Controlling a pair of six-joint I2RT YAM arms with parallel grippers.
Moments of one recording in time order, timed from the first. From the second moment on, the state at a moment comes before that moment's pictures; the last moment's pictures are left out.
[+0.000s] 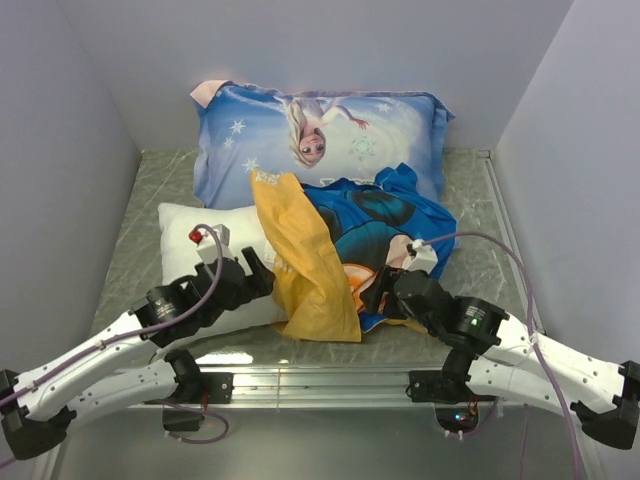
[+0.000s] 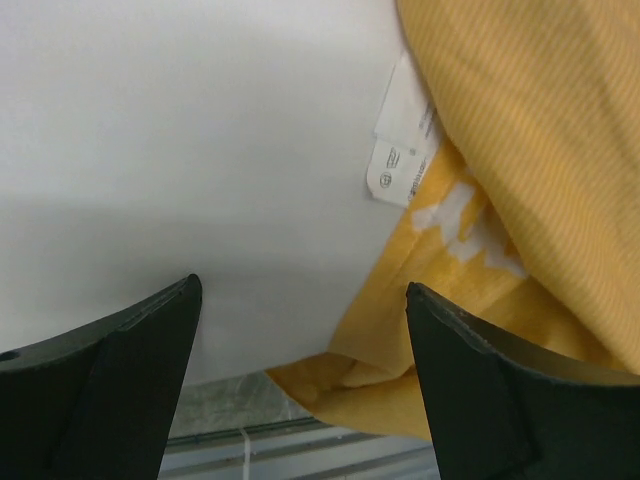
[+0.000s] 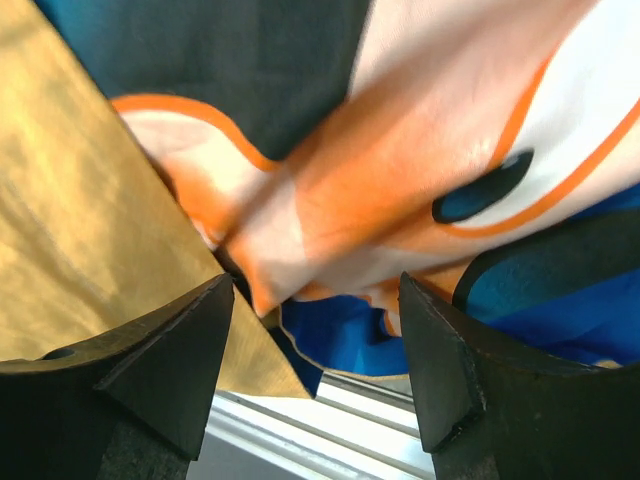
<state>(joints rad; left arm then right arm) -0.91 0.77 0.81 -0.72 -0.50 -0.99 1.00 0.72 0.69 -0.66 0.40 0.93</state>
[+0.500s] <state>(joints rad) -1.04 0.82 0.64 -0.61 -0.68 -1.13 1.06 0.75 0.48 -0.41 0.54 1.01</state>
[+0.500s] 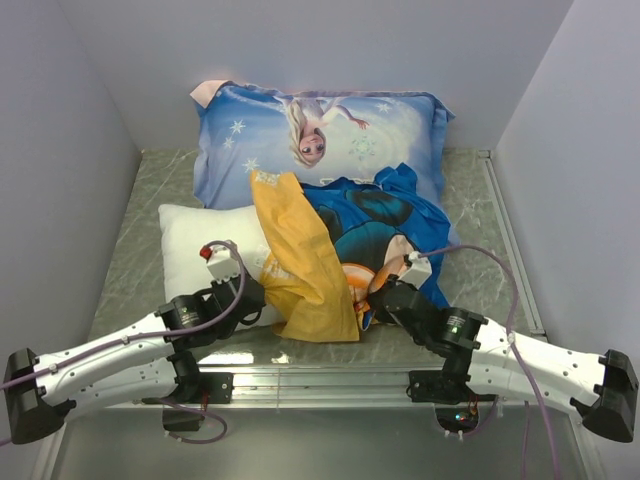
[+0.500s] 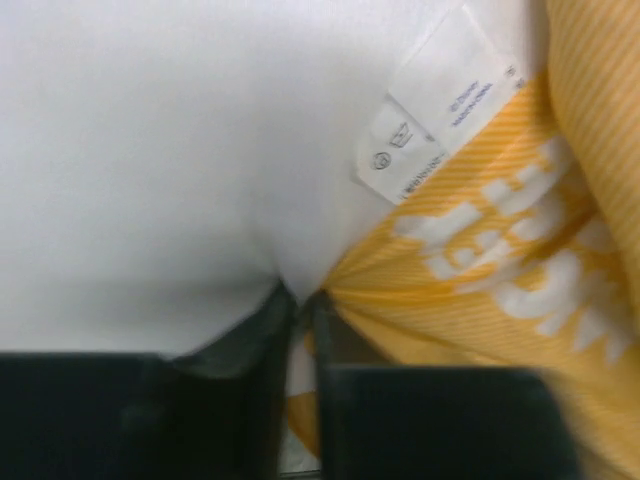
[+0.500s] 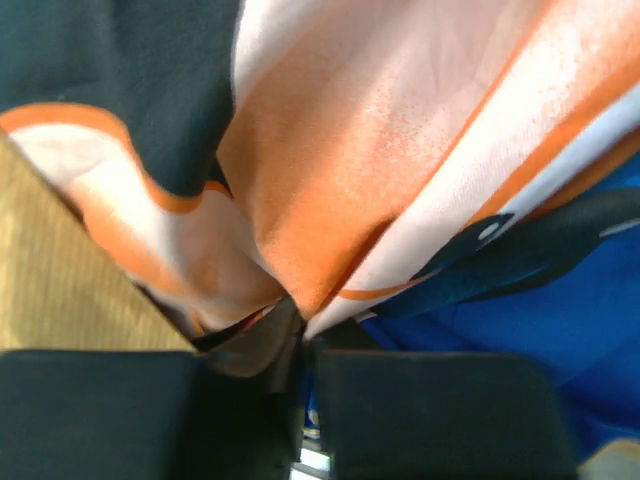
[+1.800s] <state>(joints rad) -0.44 1.12 1.08 -0.56 -0.17 -0.65 0.57 1.21 1.22 -0.54 0.39 0.57</state>
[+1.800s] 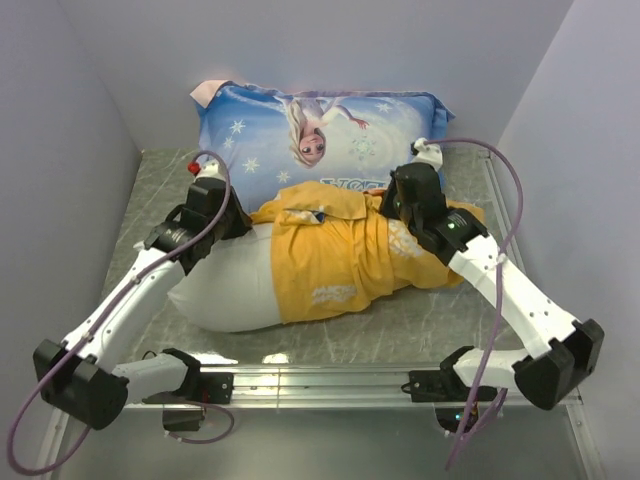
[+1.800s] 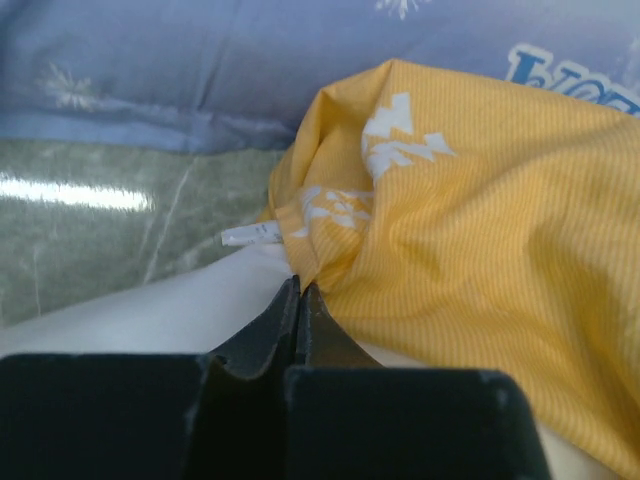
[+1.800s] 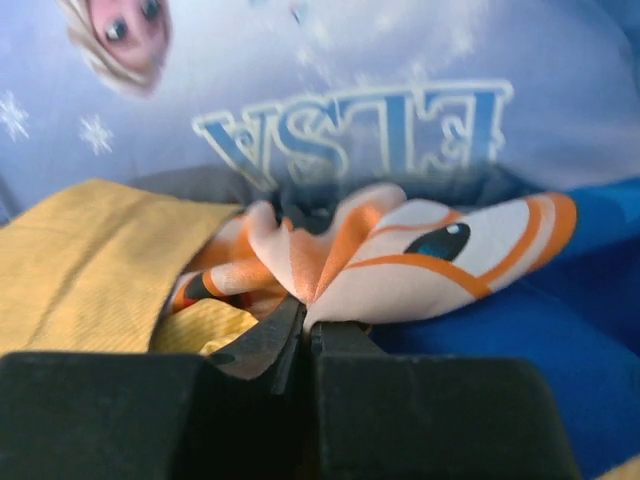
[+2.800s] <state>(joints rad) -0.36 1.36 1.22 -0.48 -0.15 -0.51 0.81 1.14 1.06 -0.38 0.31 0.36</state>
